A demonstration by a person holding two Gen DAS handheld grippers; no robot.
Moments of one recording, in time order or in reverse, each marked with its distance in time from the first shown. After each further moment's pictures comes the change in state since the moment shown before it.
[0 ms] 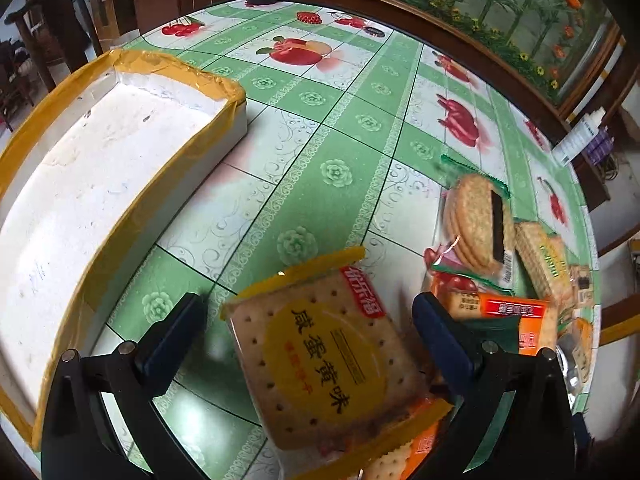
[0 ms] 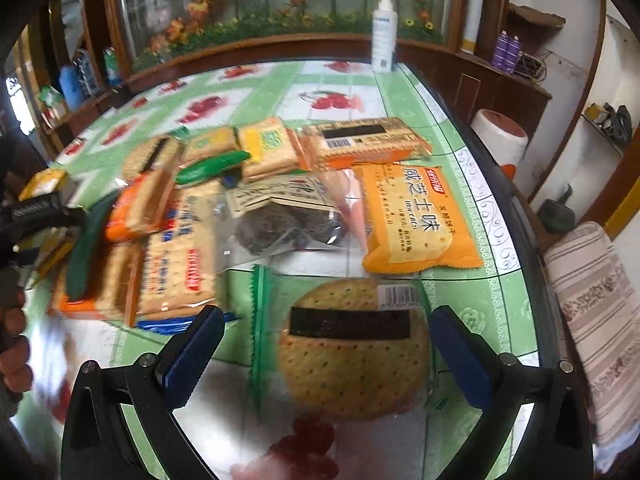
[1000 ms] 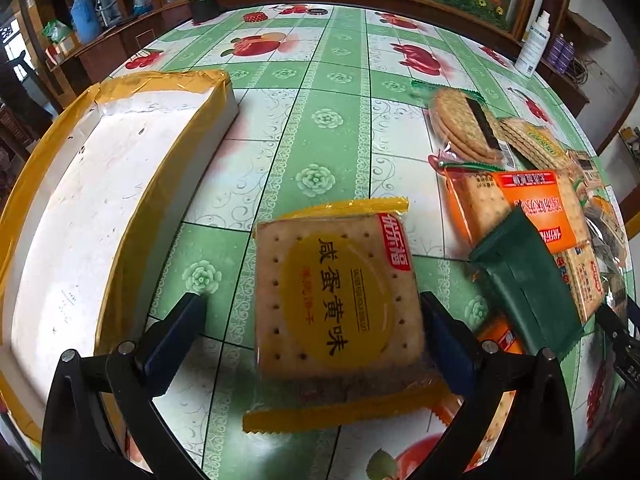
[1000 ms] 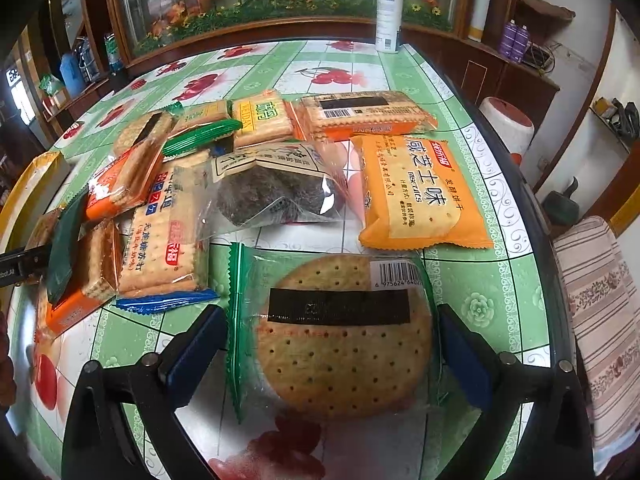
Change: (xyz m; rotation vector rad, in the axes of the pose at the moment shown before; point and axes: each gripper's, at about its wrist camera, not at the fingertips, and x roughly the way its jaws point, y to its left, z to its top) left arm -0.013 0.015 -0.033 0.298 -0.018 0.010; right arm 0.007 -0.006 -0.013 -0.008 0.018 0.041
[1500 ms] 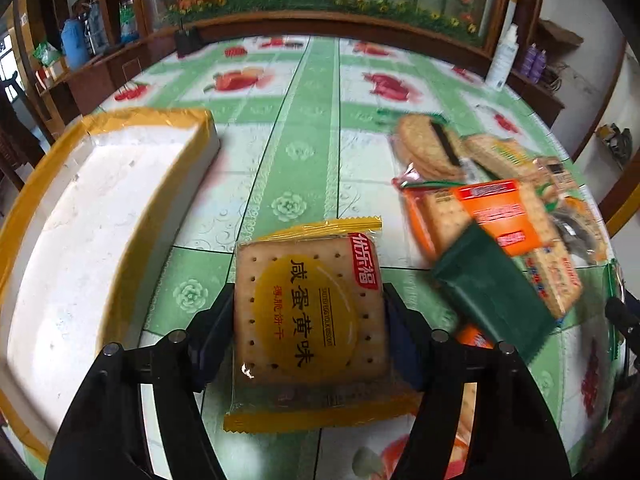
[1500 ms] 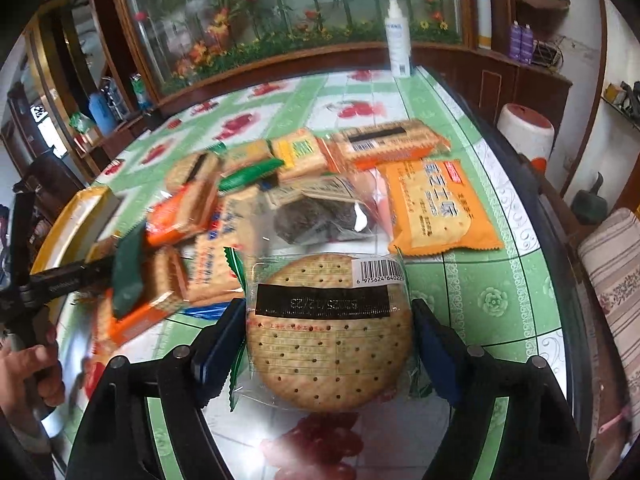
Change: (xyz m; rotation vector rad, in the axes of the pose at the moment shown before) left arm -0.028 -0.003 -0.008 0.052 -0.133 -0.057; right arm -0.040 0.003 -0.007 0.058 -0.119 0.174
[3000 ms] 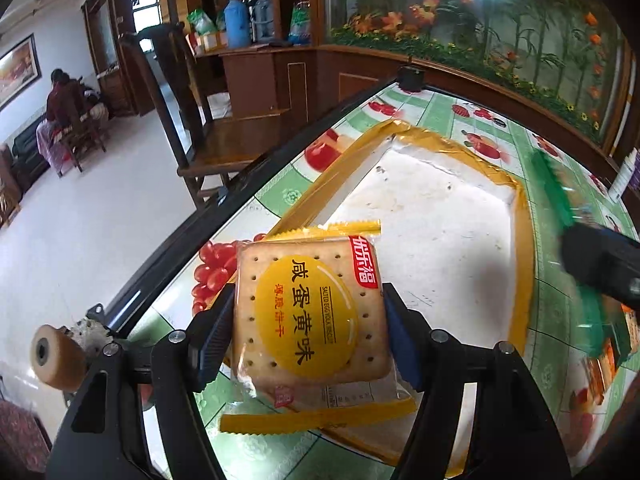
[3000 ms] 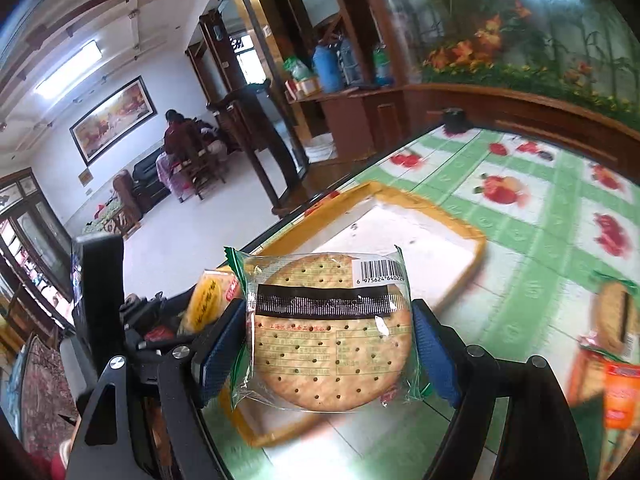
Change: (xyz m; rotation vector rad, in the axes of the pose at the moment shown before) left arm -0.065 0.212 -0.051 -0.331 -0.111 0.324; right arm 0.046 0.367 0.041 -0.446 0.062 0.622
